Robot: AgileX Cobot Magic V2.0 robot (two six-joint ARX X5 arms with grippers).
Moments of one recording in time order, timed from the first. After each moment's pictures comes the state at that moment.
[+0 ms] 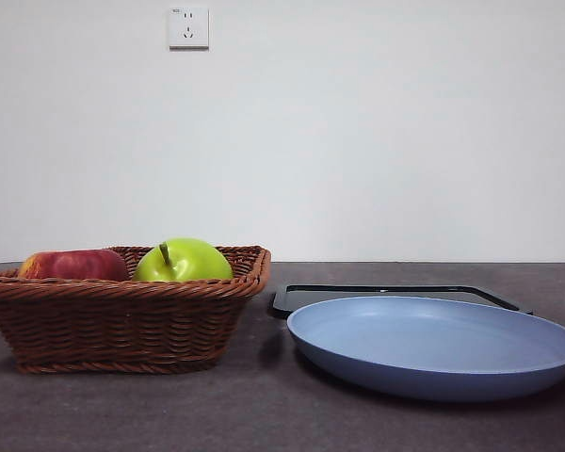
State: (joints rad) left arm 0.02 0.00 0.02 -0.13 0.26 -0.22; right arm 0.03 0.00 0.02 -0.16 -0.10 0.34
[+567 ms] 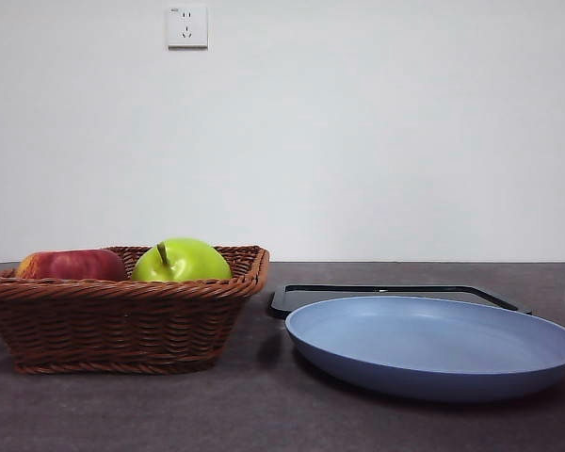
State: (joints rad) left arm 0.02 0.16 0.23 -0.21 0.40 -0.43; right arm 0.03 0.15 0.28 -0.27 -0.18 0.53
